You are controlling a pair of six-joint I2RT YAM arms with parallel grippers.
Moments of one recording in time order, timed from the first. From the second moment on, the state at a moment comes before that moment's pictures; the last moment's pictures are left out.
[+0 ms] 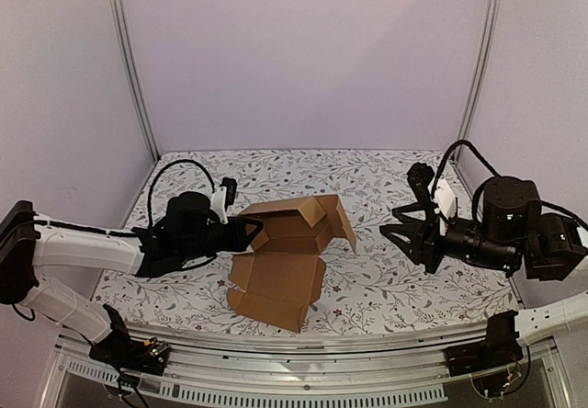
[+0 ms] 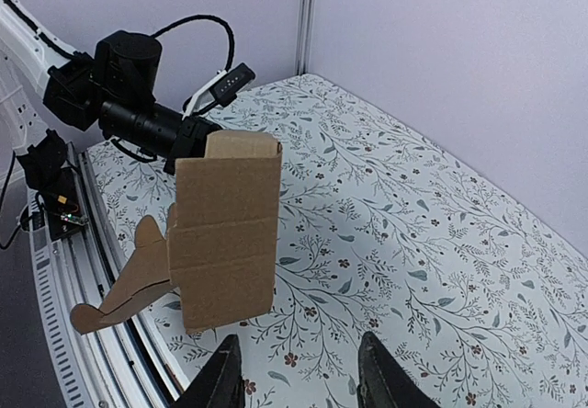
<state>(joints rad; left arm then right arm) -0.83 1.35 0.58 0.39 -0.06 -0.63 1.27 0.83 0.88 -0.38 0.38 0.08</state>
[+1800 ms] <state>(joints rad) -0.86 1.27 0.61 0.12 -0.34 -0.52 1.12 1.43 1.14 -0.29 -0.03 0.15</state>
